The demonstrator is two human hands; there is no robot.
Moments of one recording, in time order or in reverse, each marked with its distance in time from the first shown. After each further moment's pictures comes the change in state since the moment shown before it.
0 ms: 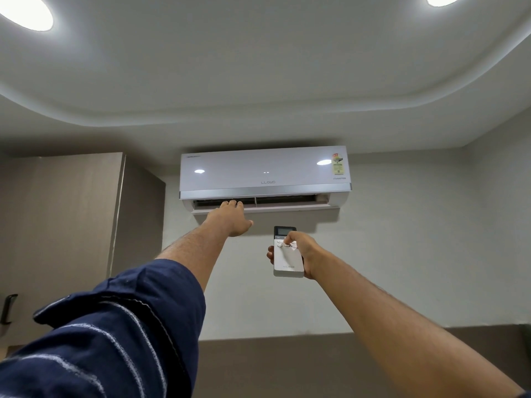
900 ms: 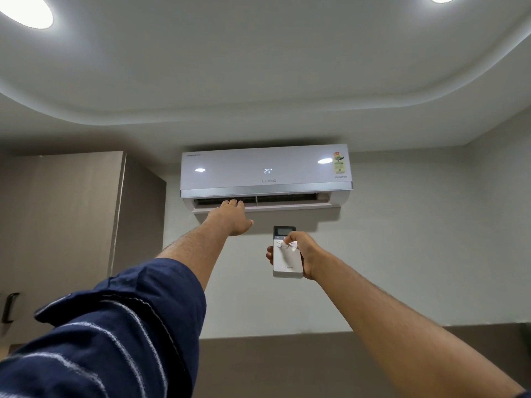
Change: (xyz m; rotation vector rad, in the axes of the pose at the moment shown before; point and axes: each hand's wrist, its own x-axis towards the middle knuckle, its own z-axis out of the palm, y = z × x) left_hand -0.002 -0.001 0.002 0.000 -0.003 0.003; right_hand 0.002 0.005 0.000 0.015 -0.040 0.007
